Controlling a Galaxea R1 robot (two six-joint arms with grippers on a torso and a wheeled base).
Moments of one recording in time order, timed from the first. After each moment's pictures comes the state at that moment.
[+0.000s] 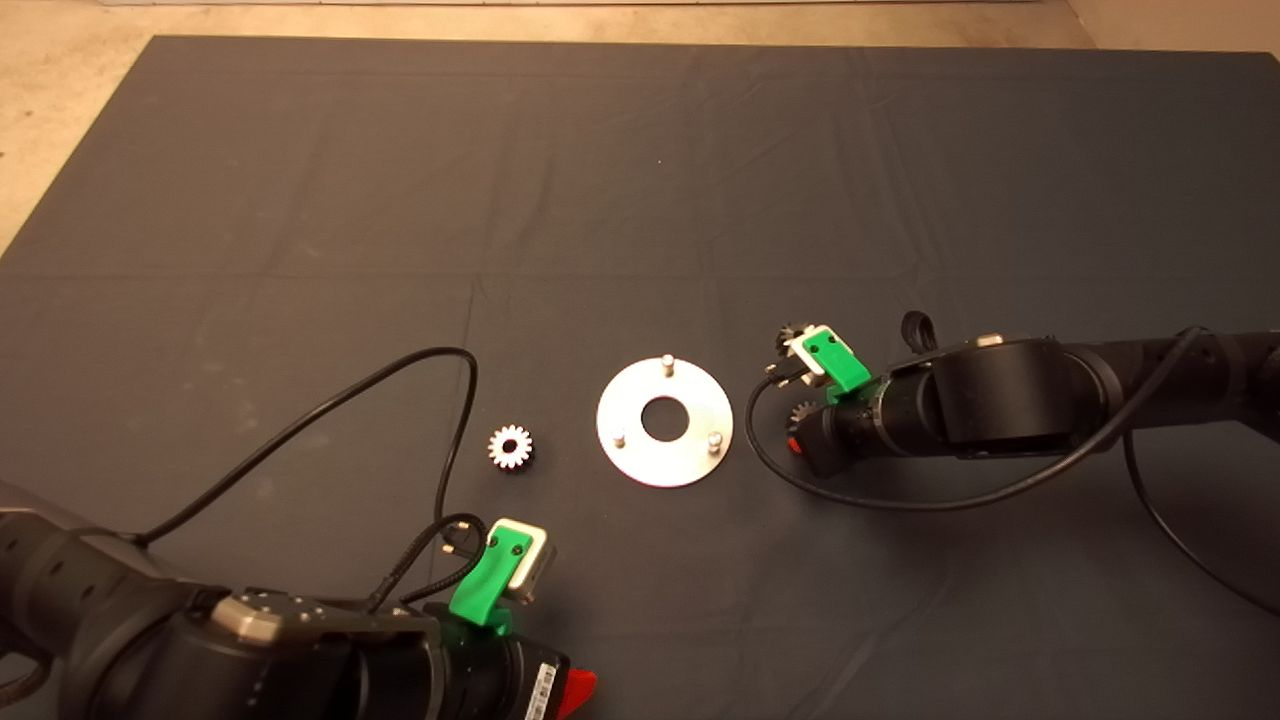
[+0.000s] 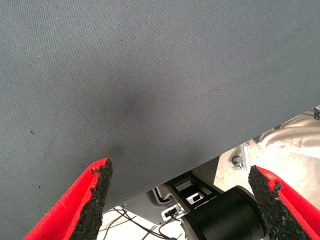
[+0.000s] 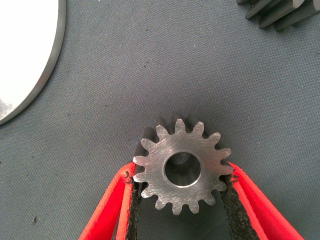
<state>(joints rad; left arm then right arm) 0.06 2.37 -0.33 0.91 1.53 -1.61 0.11 2.46 -0.81 -0.86 -1.52 1.20</state>
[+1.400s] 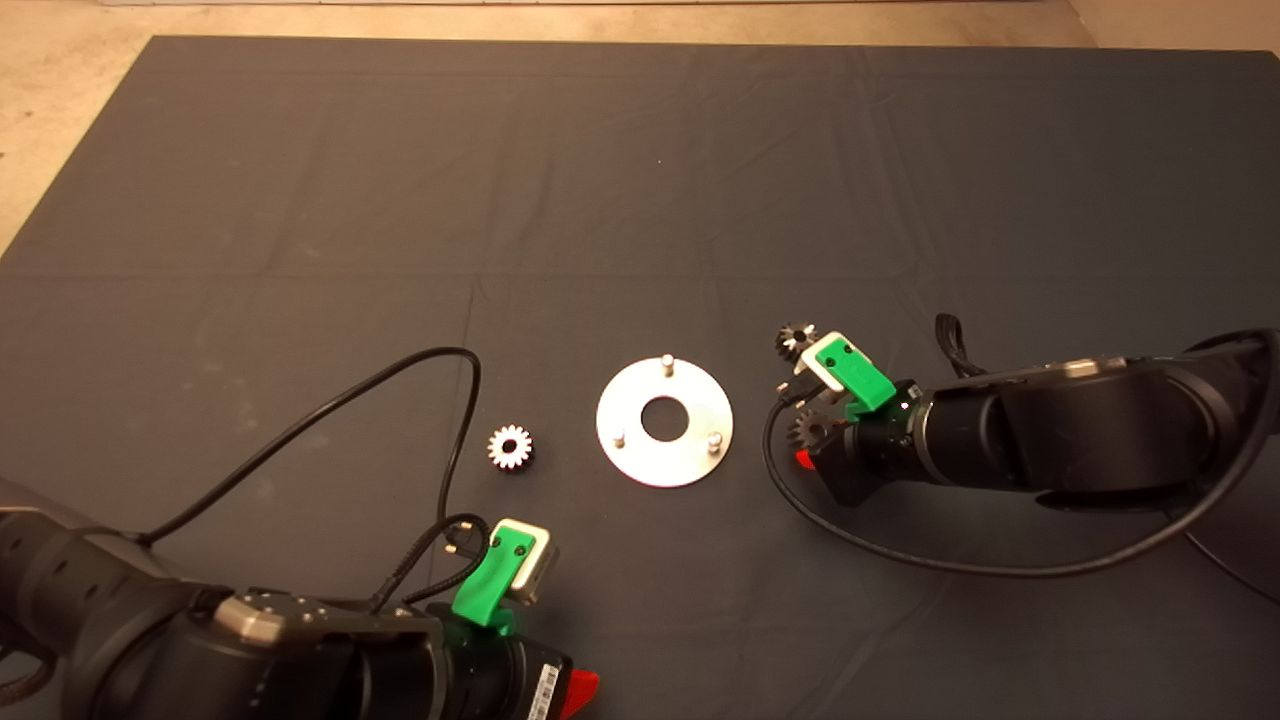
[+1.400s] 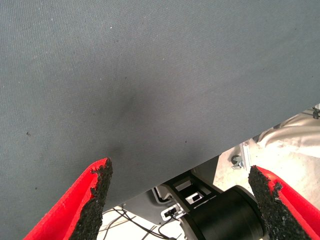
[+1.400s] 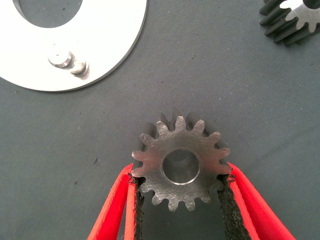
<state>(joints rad) 0.06 2.38 -0.33 0.91 1.53 -1.61 0.16 2.42 -0.63 -0.86 -1.54 1.19</state>
